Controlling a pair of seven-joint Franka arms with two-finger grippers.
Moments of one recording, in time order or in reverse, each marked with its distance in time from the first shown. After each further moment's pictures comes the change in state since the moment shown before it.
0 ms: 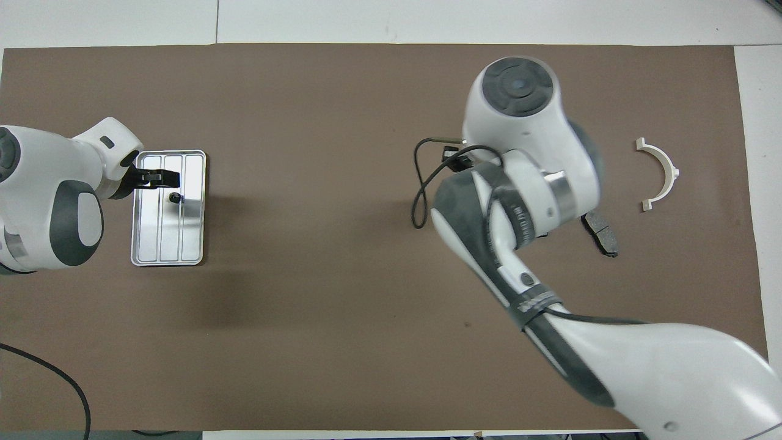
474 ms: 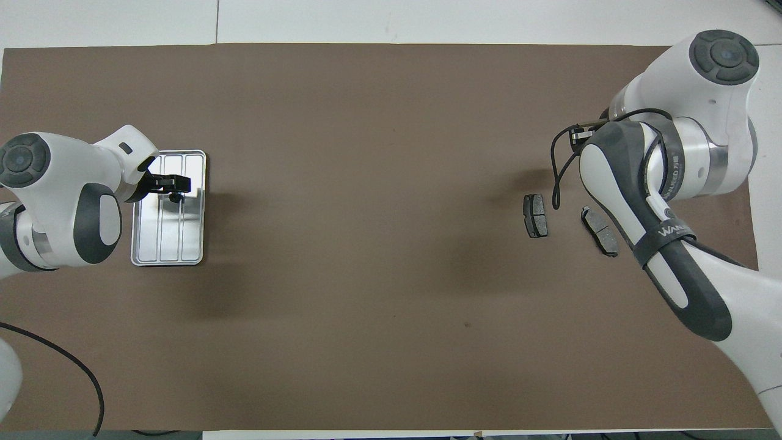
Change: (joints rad) left arm 0.000 0.046 -0.004 -0.014 0.000 0.033 0.000; right arm -0.269 0.019 0.002 -0.139 0.008 0.230 -0.472
